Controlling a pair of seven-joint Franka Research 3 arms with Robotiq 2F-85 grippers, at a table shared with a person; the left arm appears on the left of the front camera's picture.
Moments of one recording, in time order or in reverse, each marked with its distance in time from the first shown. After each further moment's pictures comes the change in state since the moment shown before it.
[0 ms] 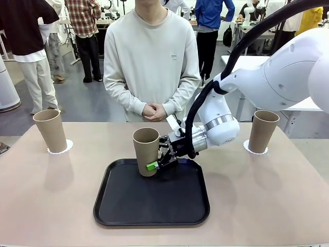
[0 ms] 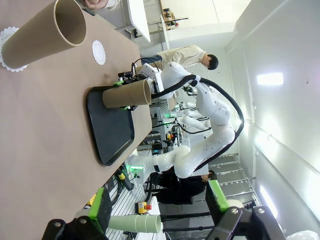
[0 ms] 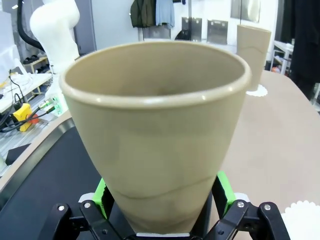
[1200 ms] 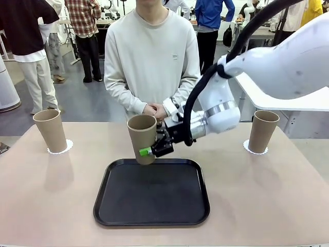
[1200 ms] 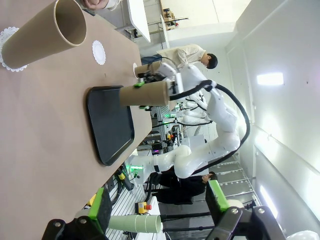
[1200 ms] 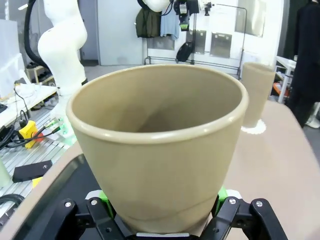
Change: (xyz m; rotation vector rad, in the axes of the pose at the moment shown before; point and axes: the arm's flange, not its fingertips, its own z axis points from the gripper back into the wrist) left arm 0.000 0.000 0.000 0.000 0.000 0.000; right arm 0.085 0.012 0.005 -0.007 -0.021 0.052
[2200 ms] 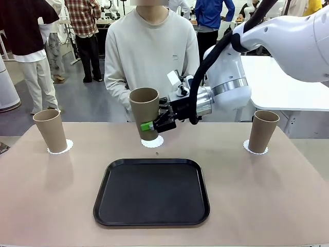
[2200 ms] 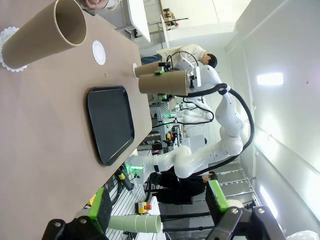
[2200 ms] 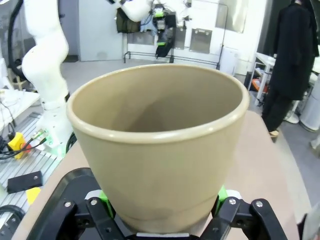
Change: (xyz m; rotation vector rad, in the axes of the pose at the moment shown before) left arm 0.000 0.000 0.000 0.000 0.000 0.000; right arm 0.056 -0.017 0.036 -0.109 0.016 -0.001
